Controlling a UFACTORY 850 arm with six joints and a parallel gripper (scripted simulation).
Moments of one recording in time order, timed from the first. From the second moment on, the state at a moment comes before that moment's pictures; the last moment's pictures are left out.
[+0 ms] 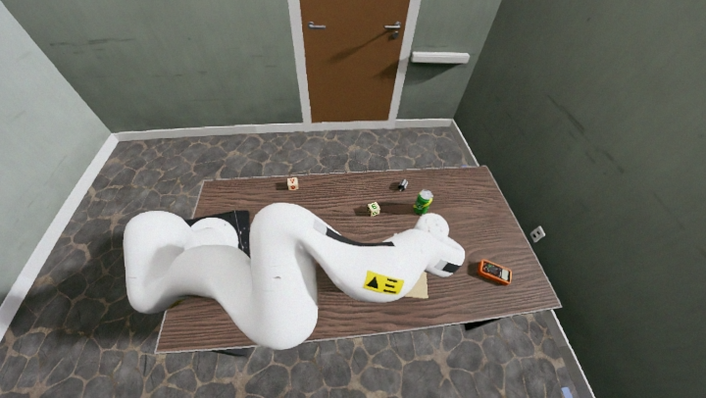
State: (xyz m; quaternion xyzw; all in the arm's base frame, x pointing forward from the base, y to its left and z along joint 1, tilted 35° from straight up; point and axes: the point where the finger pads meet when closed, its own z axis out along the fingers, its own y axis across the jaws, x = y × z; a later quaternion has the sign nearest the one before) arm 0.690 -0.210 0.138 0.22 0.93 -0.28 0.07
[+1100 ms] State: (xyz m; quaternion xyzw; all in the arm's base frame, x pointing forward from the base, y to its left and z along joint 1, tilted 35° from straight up) arm 0.688 -0.231 0.152 0.57 0.77 -0.23 0.18
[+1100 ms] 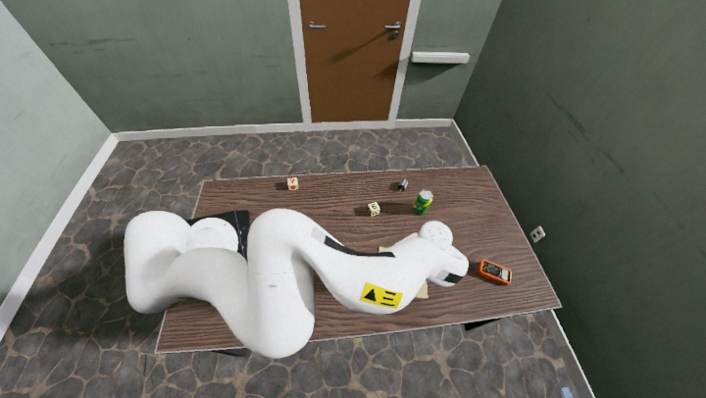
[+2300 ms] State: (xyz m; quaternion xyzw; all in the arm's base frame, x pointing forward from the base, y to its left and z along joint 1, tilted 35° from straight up) arm 0.687 -0.246 0.163 0.77 0.57 -0.17 0.24
